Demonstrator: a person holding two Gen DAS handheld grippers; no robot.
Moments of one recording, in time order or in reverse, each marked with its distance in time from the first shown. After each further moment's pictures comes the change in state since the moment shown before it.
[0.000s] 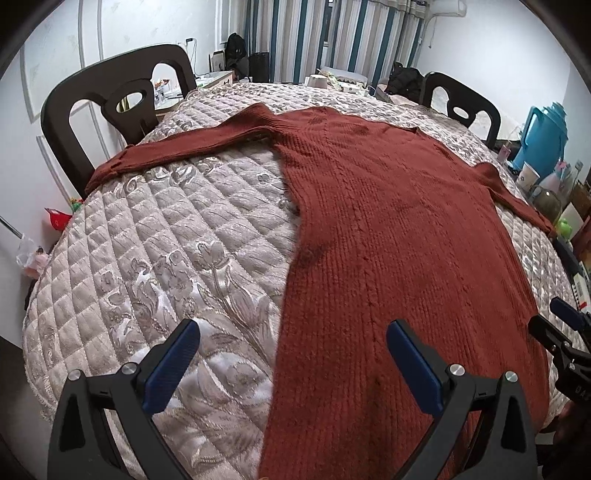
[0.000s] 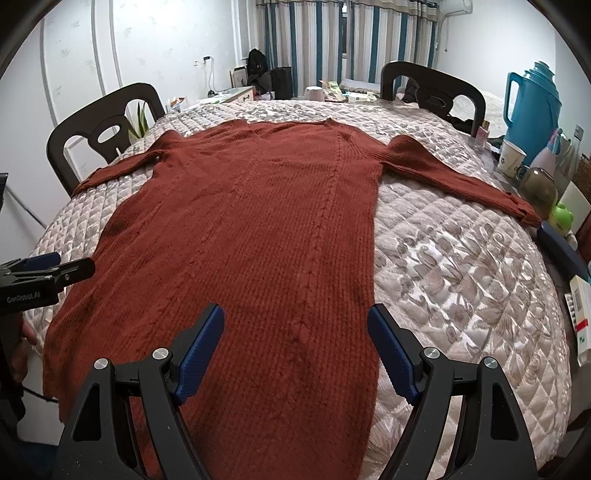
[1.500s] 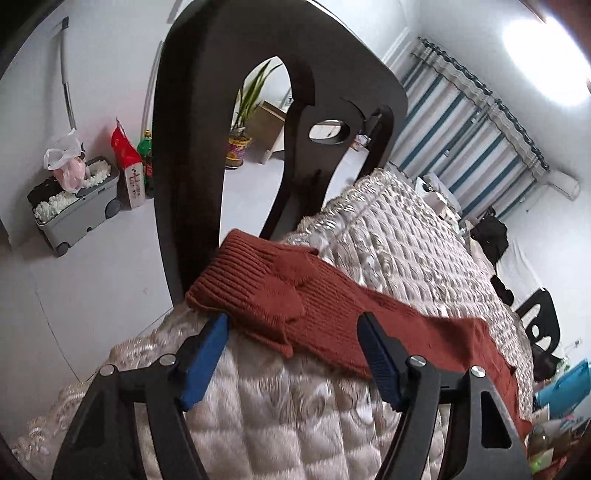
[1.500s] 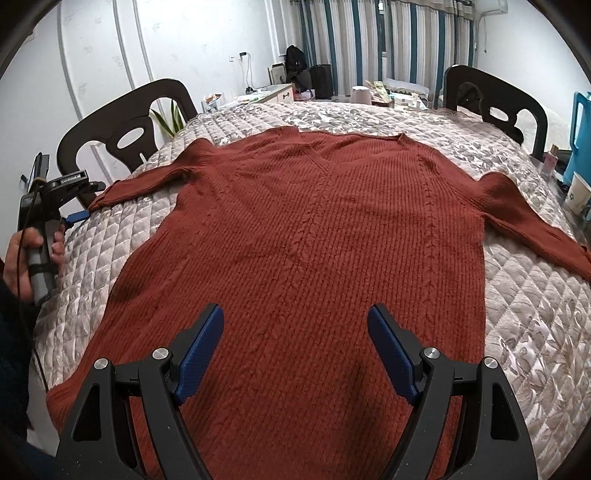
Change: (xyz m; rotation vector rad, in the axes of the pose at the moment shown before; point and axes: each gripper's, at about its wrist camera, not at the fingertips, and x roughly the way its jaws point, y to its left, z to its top) left arm 0.079 0.227 0.121 -0.637 -0.201 0.045; right arm 0.074 0.041 0.068 -0.046 0.021 0.155
